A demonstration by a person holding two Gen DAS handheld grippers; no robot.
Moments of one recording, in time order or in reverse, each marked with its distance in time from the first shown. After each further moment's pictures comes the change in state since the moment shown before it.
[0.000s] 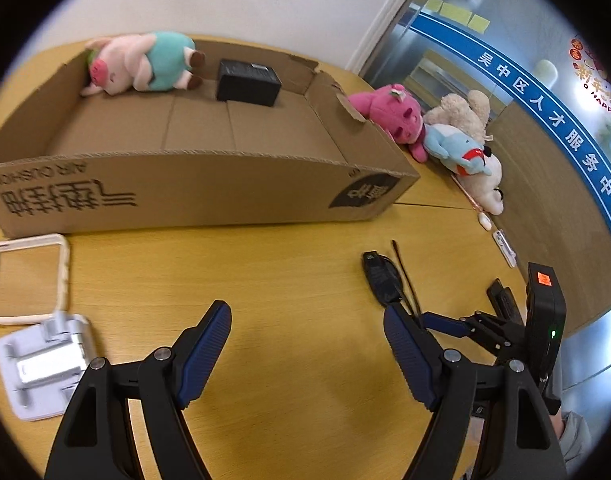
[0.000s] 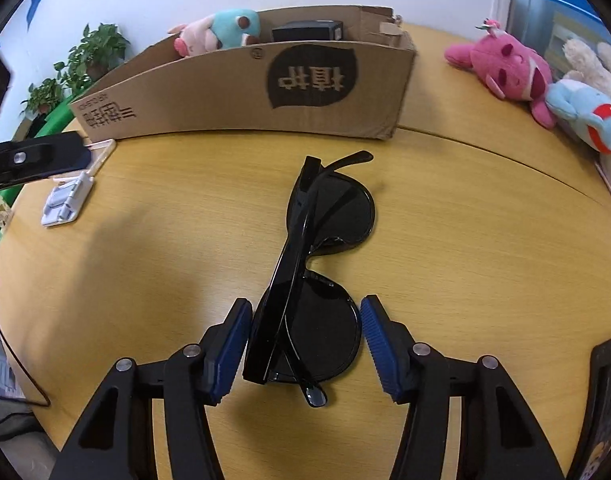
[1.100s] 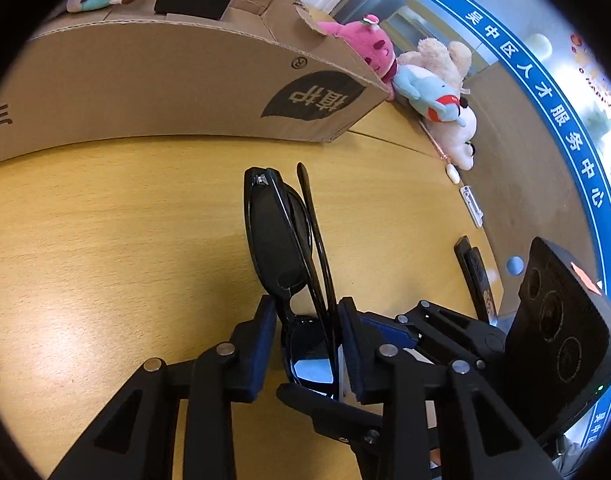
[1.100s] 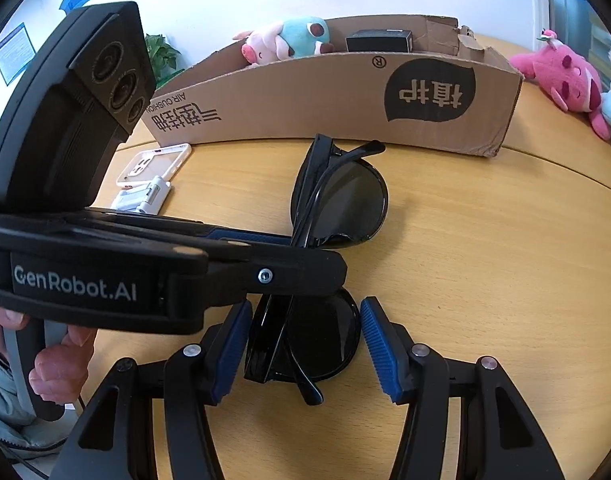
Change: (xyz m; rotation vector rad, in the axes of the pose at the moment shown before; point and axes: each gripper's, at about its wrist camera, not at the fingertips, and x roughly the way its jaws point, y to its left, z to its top) left arm 0.051 -0.015 -0.018 -0.041 0.210 -0.183; right arm 0.008 0.054 0.006 -0.017 -0.040 0.208
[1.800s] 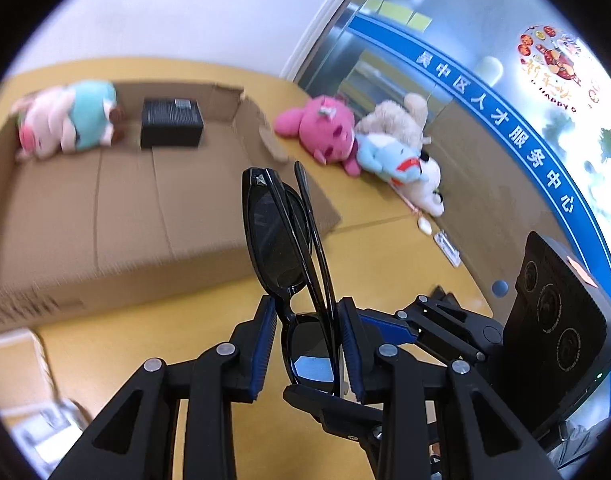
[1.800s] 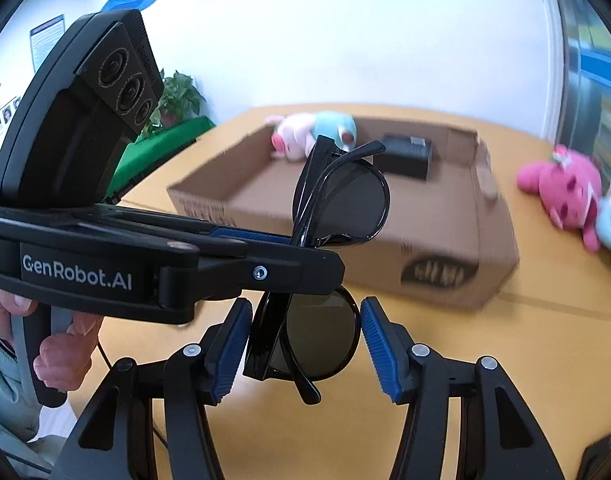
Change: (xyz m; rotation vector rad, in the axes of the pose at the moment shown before) left arm -0.091 -0.036 0.068 0.180 -0.197 0.022; right arm -0.057 0.041 0.088 -0.142 -0.219 -0.026
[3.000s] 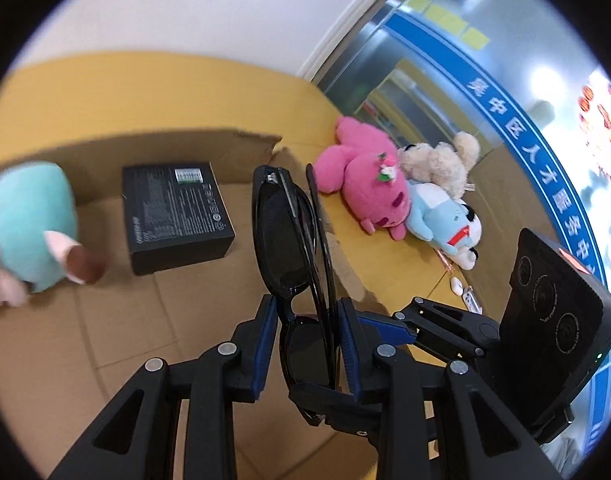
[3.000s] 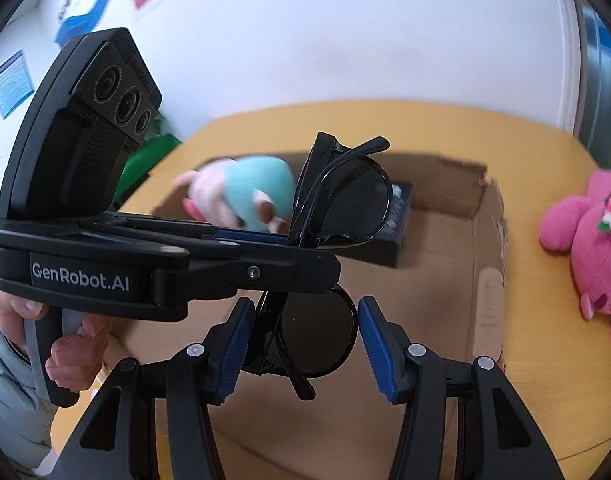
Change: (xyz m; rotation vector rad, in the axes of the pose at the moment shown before) left arm 0.113 0.114 0.177 -0.066 0.122 -0.078; right arm 0.141 -0.135 0.144 0.127 0.113 0.042
